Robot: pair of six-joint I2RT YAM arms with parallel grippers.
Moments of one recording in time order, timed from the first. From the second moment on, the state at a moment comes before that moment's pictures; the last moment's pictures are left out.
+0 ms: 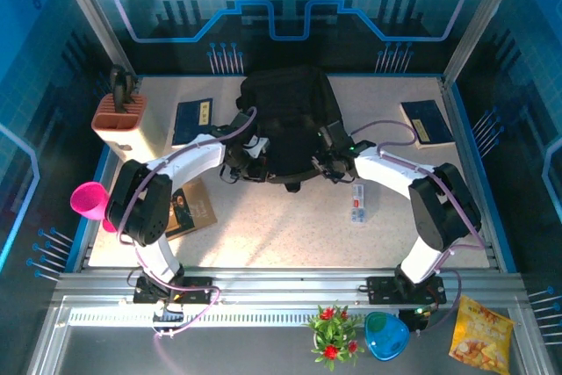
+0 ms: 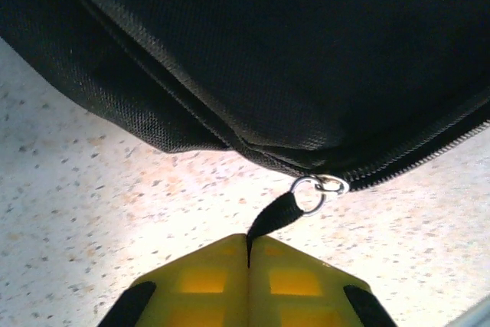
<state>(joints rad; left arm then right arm) -0.44 1.74 1.23 -0.76 0.34 -0.28 0.51 1.68 1.06 -0.40 0.01 1.31</state>
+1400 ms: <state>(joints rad) -0.51 1.70 1.20 -0.71 0.38 -0.33 0.56 1.69 1.05 -0.39 -0.10 1.45</state>
